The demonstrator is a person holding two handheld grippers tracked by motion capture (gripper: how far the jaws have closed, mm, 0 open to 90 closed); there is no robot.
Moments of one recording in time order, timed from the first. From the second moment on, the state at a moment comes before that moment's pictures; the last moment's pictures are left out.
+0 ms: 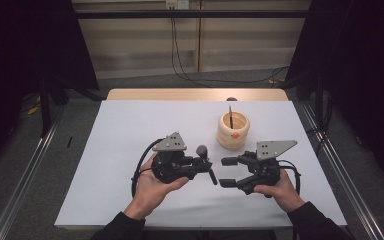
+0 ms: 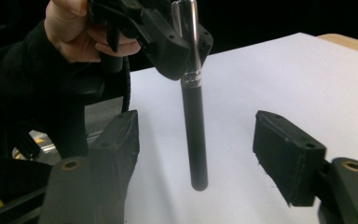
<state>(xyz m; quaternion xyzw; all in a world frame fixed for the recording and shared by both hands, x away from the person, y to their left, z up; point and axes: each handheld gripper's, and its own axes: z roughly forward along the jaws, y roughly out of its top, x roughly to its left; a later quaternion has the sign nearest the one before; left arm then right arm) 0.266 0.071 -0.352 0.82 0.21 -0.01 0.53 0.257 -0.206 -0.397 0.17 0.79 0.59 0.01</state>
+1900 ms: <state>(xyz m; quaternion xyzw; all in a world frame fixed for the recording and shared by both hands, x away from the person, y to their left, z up) 0.263 0.058 -0.365 0.81 0.20 -0.02 0.55 0.258 -0.186 -0.403 0.15 0.82 0.56 0.01</state>
